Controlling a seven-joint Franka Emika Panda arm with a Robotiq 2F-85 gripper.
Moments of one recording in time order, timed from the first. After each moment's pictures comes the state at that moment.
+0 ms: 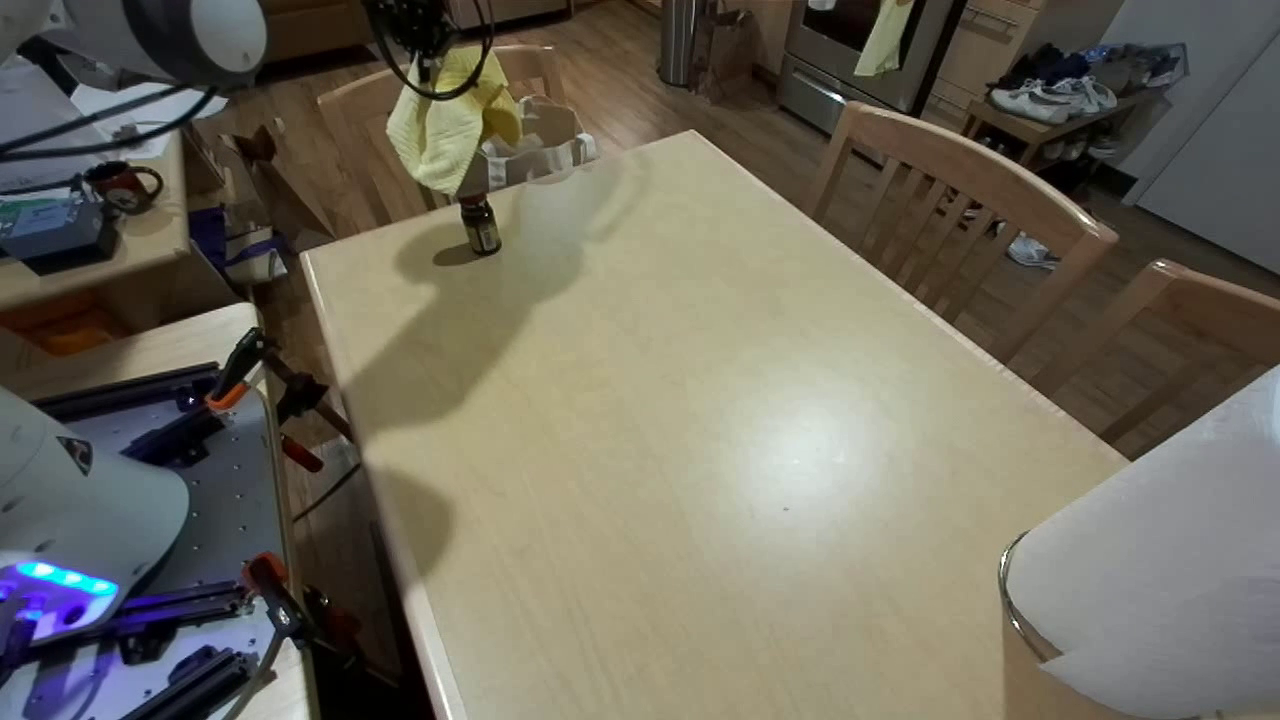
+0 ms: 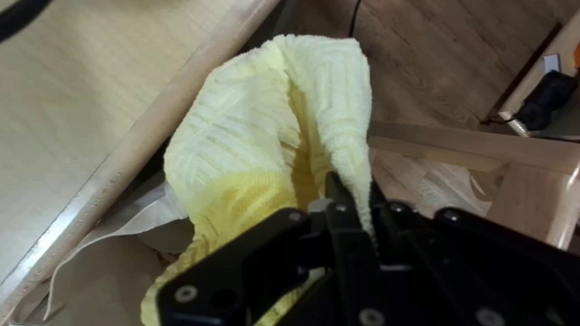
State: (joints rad) arm 0.74 1.26 0.12 -0.37 0.06 1.36 0.09
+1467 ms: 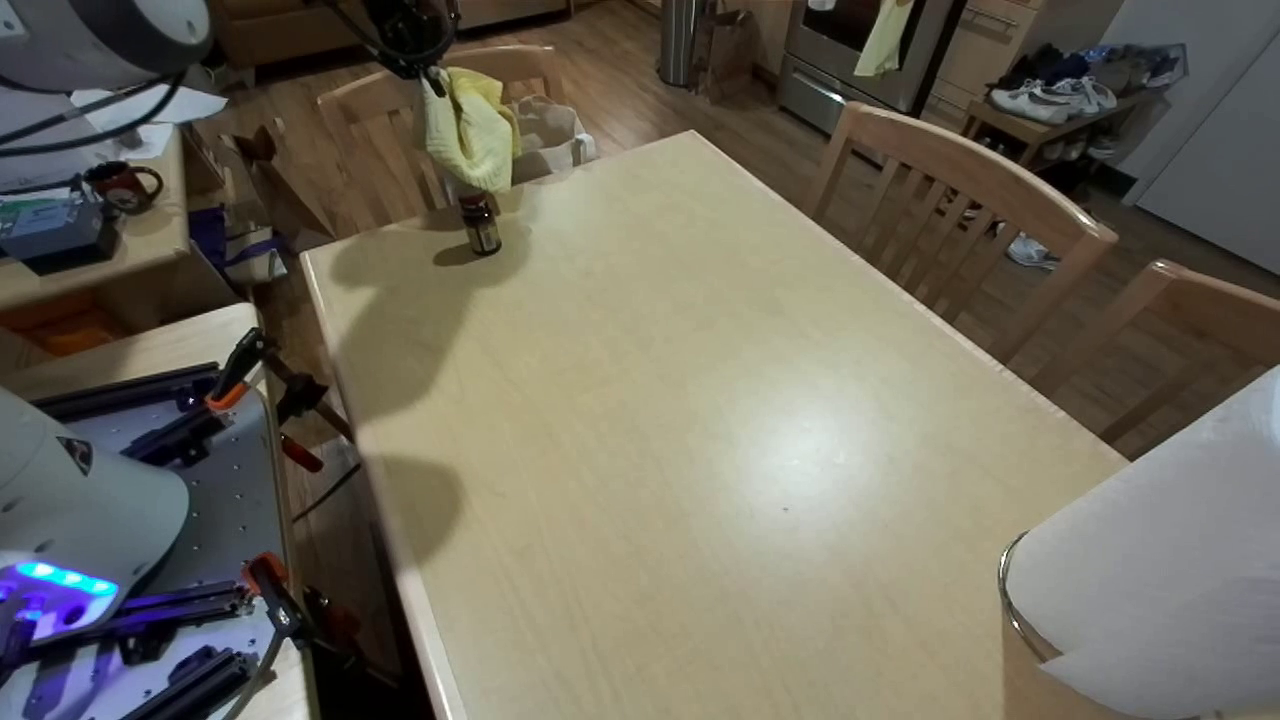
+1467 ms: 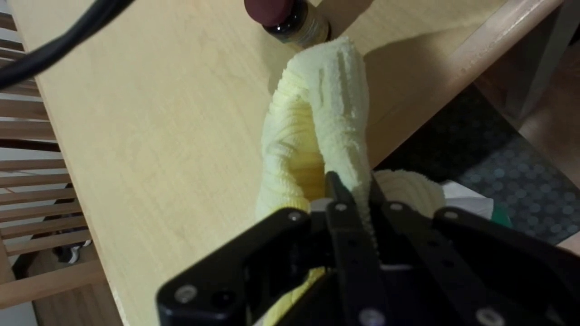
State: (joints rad) arm 1.01 1.32 -0.18 -0.37 -0.35 1.22 0.13
